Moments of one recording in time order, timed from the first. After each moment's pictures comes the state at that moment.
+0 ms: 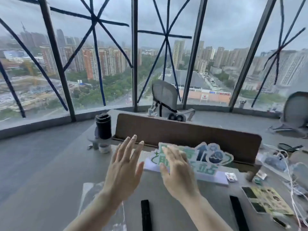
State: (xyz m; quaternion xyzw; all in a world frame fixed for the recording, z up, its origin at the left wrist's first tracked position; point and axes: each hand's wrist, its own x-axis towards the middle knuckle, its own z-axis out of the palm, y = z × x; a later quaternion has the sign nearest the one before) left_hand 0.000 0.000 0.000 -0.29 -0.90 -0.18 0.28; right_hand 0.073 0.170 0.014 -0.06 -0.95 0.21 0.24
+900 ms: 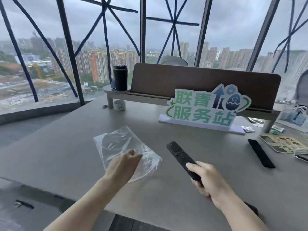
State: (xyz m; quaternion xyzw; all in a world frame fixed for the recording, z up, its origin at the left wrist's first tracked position) left_hand 0.084 -0.108 -0.262 -0.30 -0.94 -0.09 0.13; right_hand 0.225 0.124 -0.221 -0.20 -0.75 0.64 0.01
